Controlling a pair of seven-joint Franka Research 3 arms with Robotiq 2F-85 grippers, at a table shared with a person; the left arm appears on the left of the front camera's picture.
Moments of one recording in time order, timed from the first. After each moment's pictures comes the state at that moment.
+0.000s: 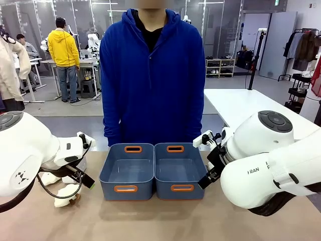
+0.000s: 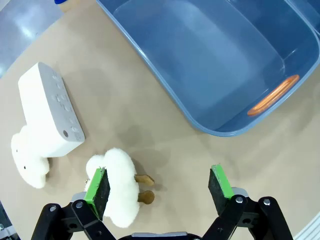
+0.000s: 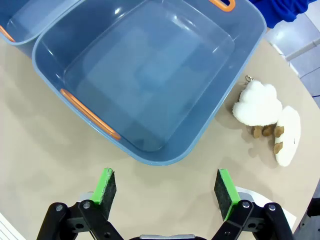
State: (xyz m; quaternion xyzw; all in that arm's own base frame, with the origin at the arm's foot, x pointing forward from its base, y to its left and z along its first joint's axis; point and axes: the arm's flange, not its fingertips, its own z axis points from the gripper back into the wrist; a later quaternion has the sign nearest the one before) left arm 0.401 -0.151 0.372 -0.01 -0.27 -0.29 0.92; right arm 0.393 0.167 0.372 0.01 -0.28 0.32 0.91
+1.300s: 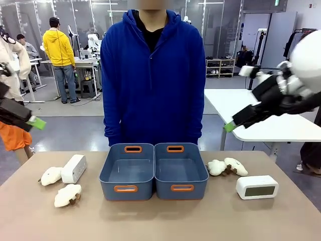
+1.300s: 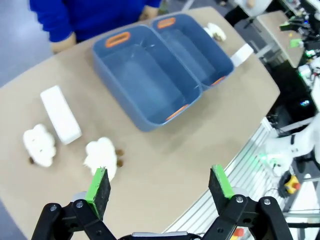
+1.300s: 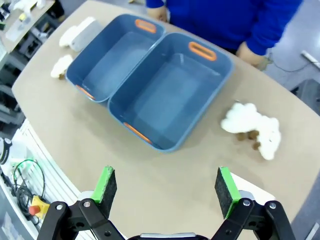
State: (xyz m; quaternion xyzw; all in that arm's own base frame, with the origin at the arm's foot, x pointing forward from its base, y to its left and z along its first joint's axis) left arm 0.367 -0.004 0.576 -0.25 -0.28 -0.25 0.89; right arm 0.389 0.060 0.559 0.19 -0.29 0.26 0.90
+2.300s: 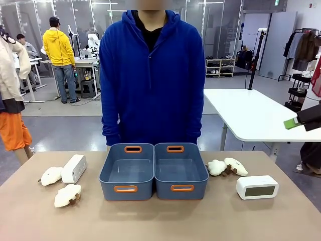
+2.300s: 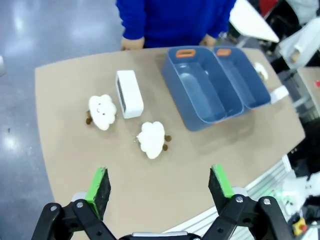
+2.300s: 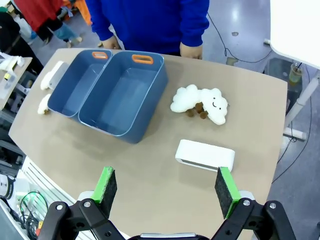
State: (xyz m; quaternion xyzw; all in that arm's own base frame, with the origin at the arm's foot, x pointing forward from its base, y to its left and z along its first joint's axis) left arm 0.287 0.093 0.586 -0.20 -0.36 -0.10 0.91; right arm 0.330 -0.077 0.561 0.21 -0.36 0.12 0.90
